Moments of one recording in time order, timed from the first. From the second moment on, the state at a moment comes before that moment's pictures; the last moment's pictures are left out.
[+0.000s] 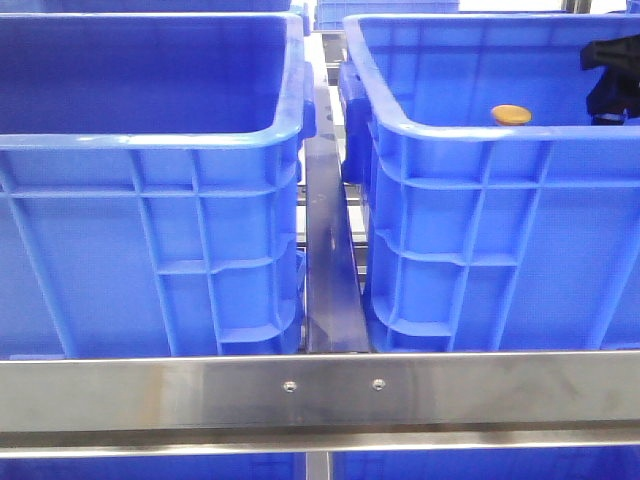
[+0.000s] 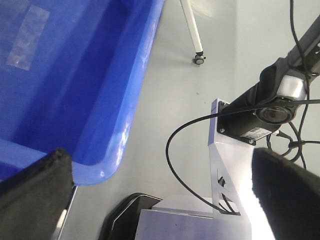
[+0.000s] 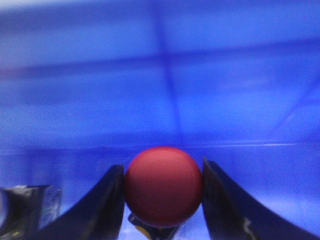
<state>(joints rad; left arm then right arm) -0.53 1.58 -1.49 -0.88 1.22 0.83 -0.16 1.86 -1.29 1.11 0.22 -1.08</state>
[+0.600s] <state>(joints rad) -0.53 1.58 -1.49 -0.88 1.22 0.83 -0.16 1.87 -1.30 1.12 0.26 -1.08</state>
